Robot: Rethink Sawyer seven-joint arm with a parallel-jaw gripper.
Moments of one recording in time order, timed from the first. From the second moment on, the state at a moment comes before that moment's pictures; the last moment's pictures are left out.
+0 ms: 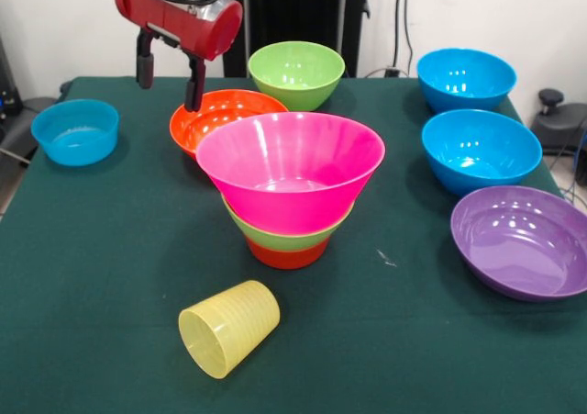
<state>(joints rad) -0.44 -0.73 0.15 1.40 -0.39 0.93 2.15</state>
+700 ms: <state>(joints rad) -0.44 -0.78 0.15 1.44 -0.39 0.93 2.15</state>
